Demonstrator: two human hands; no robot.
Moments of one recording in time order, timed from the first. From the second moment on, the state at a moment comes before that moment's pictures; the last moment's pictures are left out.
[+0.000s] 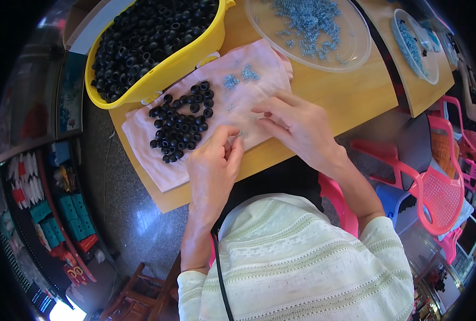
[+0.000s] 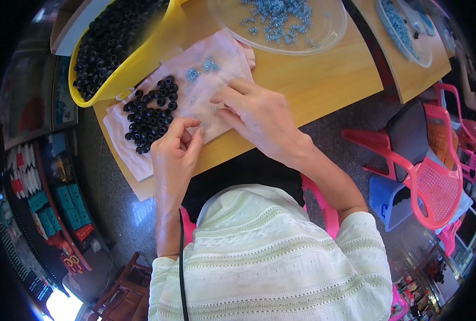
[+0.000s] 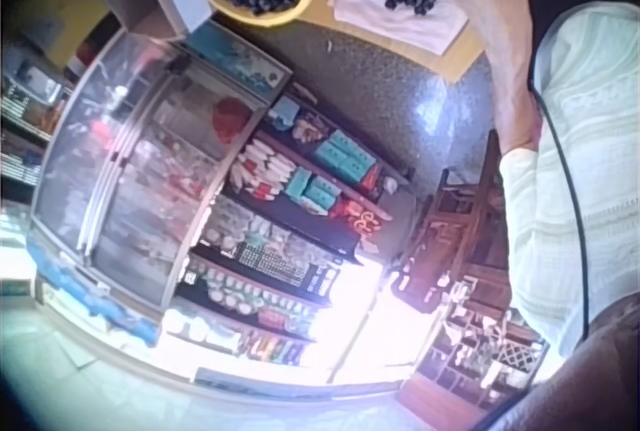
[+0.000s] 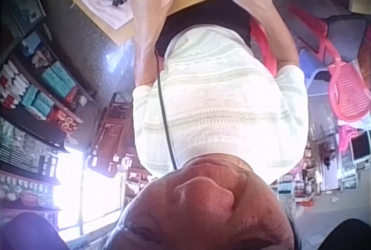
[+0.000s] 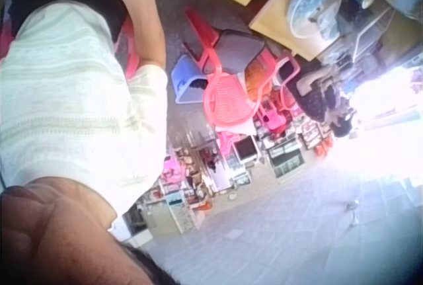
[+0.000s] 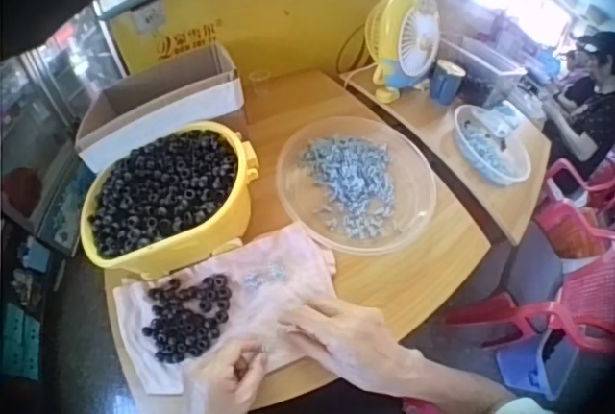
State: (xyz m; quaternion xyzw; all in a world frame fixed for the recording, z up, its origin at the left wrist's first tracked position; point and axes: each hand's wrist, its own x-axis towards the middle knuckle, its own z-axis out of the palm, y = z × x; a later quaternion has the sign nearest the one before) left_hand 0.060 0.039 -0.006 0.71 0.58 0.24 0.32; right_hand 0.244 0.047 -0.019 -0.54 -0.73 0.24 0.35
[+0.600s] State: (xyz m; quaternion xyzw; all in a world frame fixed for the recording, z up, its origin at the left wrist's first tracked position) left_hand 0.039 0.055 0.010 0.66 0.62 0.29 0.31; right_hand 0.243 0.061 -0.018 -0.57 -0.75 0.15 0.31
